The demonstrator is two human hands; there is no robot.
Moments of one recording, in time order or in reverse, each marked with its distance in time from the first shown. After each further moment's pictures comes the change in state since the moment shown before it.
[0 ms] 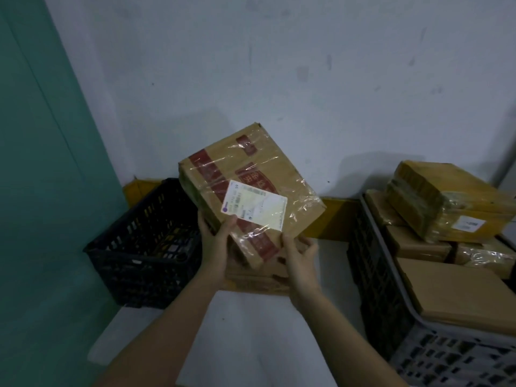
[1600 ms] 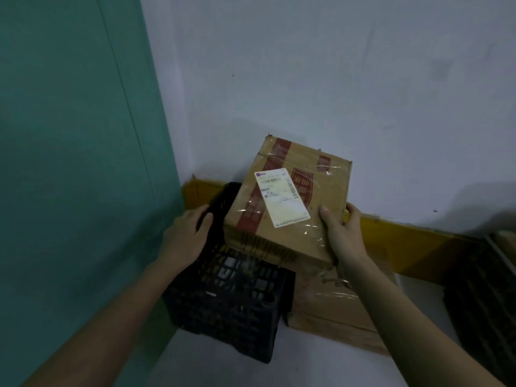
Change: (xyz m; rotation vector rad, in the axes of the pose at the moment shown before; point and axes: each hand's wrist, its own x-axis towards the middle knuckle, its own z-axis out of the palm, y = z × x) left_hand 0.195 0.073 -0.250 1.311 0.032 0.233; right_hand 0.125 -0.016 0.193 -0.220 -0.100 -0.165
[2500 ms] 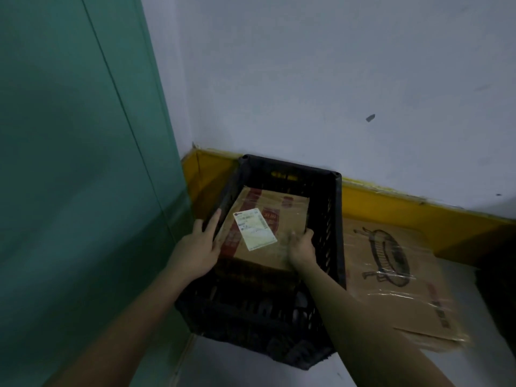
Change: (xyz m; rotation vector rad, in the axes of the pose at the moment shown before) left_hand 0.075 -0.124 0.065 0.338 -0.462 0.013; right_hand 0.090 0.162 0.176 -0.452 0.025 0.354
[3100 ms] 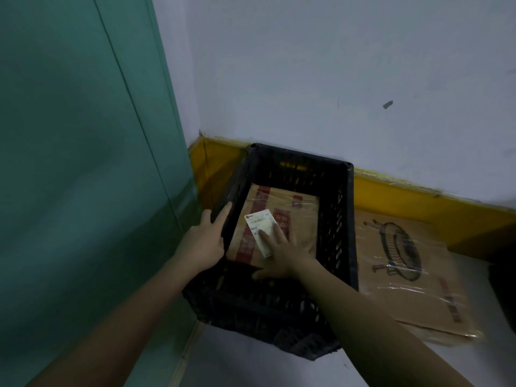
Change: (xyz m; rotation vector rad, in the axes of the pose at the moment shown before) left_hand -0.004 -0.002 -0.003 0.007 -0.005 0.030; right_hand -0.009 0.003 0.023 -1.156 -0.545 -0.382
